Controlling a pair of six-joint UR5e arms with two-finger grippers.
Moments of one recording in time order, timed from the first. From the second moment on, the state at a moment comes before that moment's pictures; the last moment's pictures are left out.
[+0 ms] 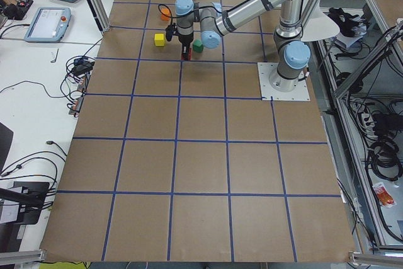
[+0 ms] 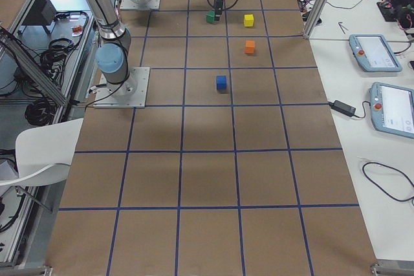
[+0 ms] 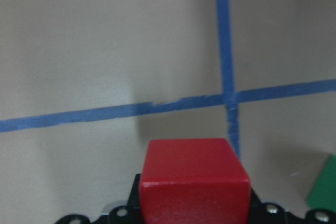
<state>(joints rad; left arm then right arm) -1.55 -1.82 -1.94 -0.95 1.52 0.09 1.58 -1.59 1.54 -1.47 -1.59 0.00</state>
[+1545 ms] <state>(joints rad) -1.96 -2.11 -1.68 -0.87 1.53 -0.43 1.53 -1.59 1.55 -1.48 -1.54 0.00</state>
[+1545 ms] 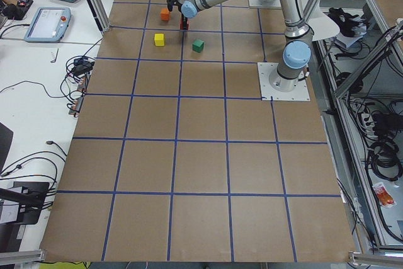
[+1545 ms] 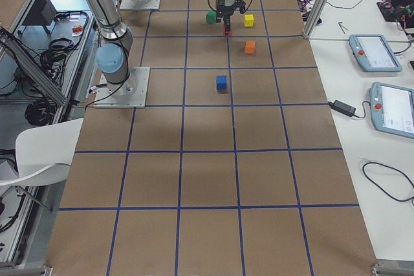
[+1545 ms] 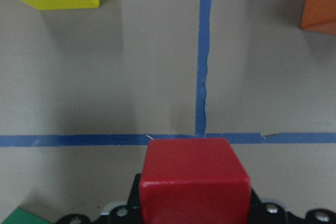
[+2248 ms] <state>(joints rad) -1.83 -1.96 -1.63 -1.03 1.52 -0.31 1.54 -1.58 1.56 -1.48 -1.54 0.00</state>
